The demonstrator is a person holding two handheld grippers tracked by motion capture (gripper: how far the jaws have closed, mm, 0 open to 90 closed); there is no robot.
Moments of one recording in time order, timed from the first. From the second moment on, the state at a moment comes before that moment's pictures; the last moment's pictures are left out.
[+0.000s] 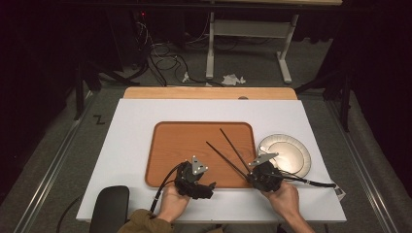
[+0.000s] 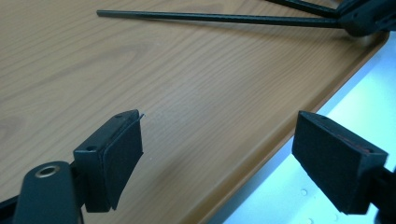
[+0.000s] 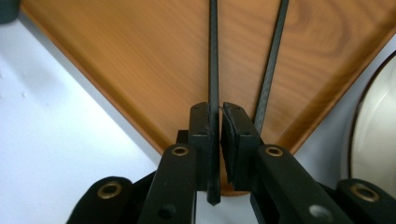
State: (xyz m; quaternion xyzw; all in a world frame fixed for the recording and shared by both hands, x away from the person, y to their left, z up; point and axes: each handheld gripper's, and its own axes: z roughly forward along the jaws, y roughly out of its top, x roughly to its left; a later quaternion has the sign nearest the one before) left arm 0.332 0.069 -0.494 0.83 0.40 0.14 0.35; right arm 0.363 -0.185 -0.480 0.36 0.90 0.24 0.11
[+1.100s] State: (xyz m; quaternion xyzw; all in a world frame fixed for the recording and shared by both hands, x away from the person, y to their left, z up) left arm 0.323 0.087 -0.496 0.82 0.44 0.15 0.34; right arm 0.375 -0.185 -0.466 0.32 0.90 0.27 0.14
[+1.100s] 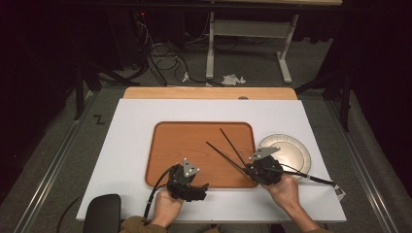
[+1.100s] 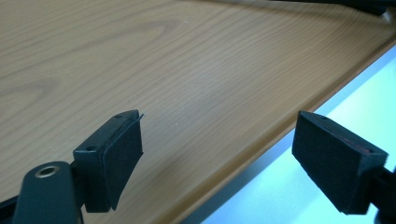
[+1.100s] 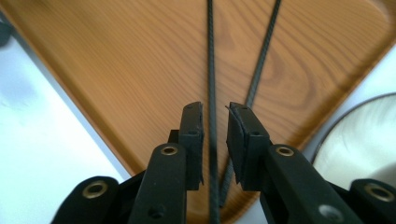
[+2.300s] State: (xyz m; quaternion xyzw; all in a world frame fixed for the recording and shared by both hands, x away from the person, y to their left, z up) left arm 0.323 0.086 -0.496 0.82 0.43 0.14 0.34; right arm 0.379 -0.180 -0.473 0.33 0.90 0.25 0.15
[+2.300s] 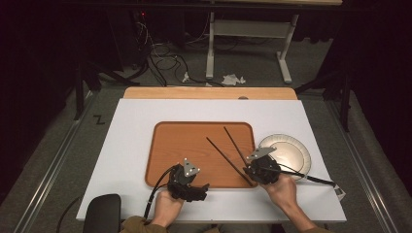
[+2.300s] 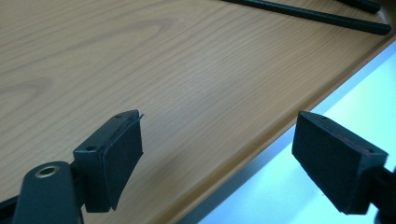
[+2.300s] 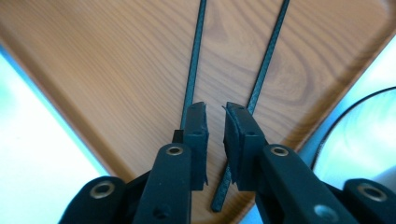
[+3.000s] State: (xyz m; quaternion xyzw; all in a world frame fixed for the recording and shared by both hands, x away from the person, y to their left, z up) left arm 0.323 0.088 -0.494 0.82 0.44 0.15 0.35; right arm 0.346 -0.229 -0.448 0.32 0.87 0.34 0.15
